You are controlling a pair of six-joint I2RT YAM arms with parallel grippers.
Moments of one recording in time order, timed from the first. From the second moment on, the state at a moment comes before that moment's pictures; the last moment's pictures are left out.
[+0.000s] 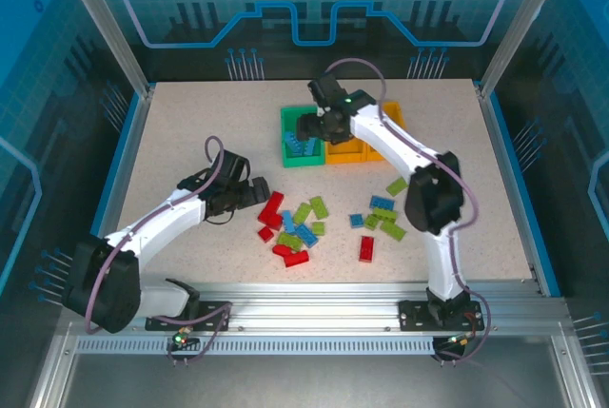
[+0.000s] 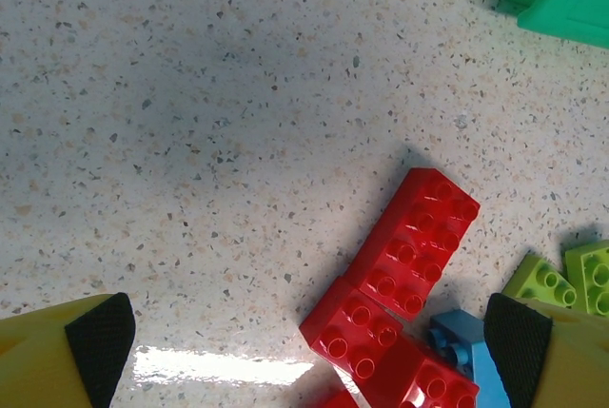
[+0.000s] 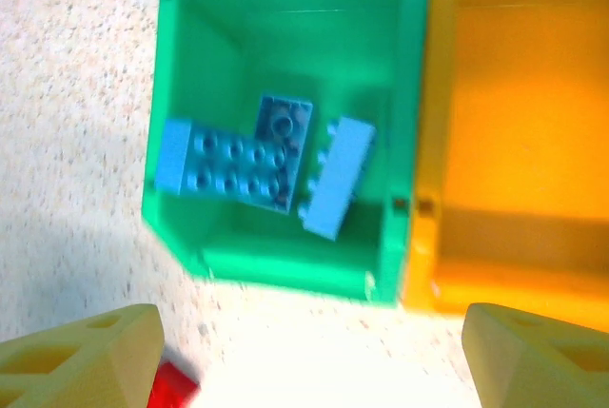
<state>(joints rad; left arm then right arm) -0.37 1.31 0.80 -0.55 -0.05 -0.69 0.56 2.04 1.91 -0.91 0.02 0.47</state>
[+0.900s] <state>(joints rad) -0.38 1.32 0.79 -0.54 -0.05 -0.69 0.65 1.80 1.22 -0.93 0.08 0.52</state>
